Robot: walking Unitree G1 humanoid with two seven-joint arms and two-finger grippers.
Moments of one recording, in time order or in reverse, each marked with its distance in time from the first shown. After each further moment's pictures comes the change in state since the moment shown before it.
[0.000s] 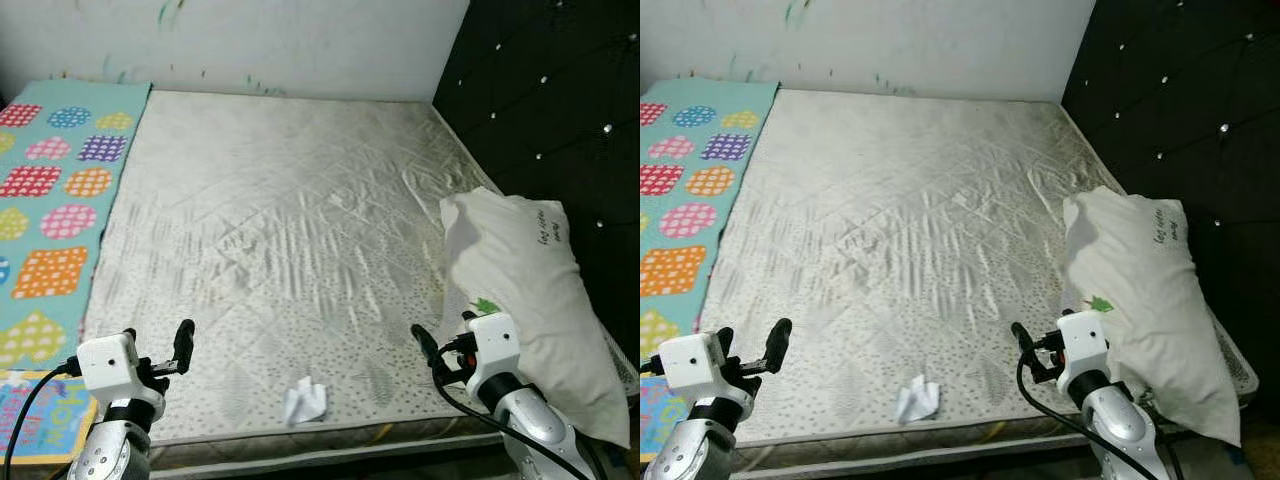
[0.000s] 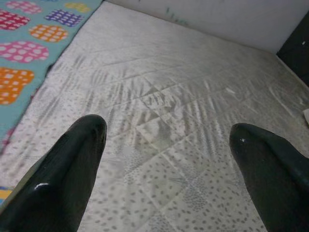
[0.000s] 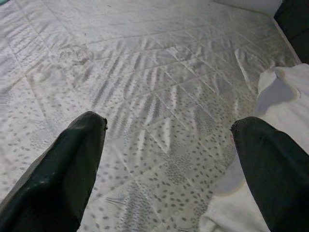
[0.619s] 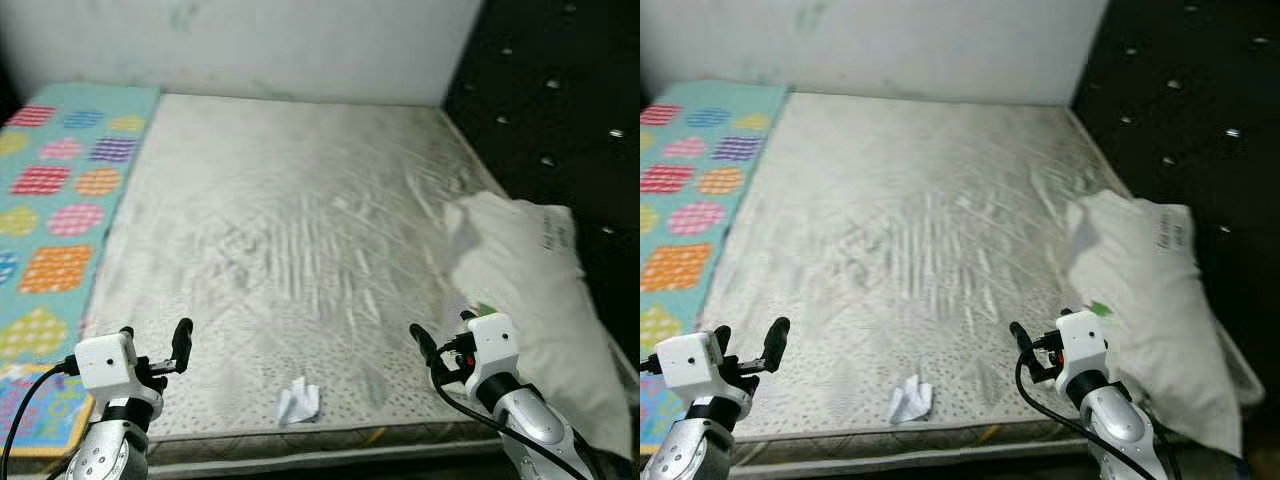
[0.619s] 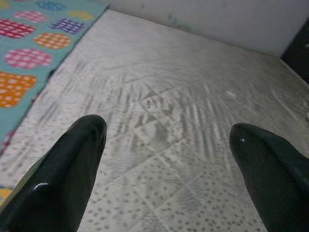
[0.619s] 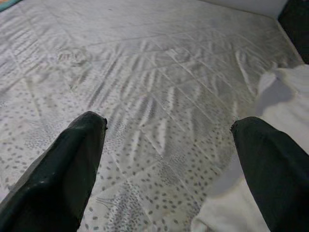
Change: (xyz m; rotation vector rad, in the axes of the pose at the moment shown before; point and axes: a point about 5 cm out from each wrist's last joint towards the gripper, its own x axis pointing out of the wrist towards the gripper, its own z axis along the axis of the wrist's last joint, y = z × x) left arm 0.000 0.001 0.002 0.009 -0.014 0.001; right arm 0.000 0.001 0.001 0.003 -0.005 -0.001
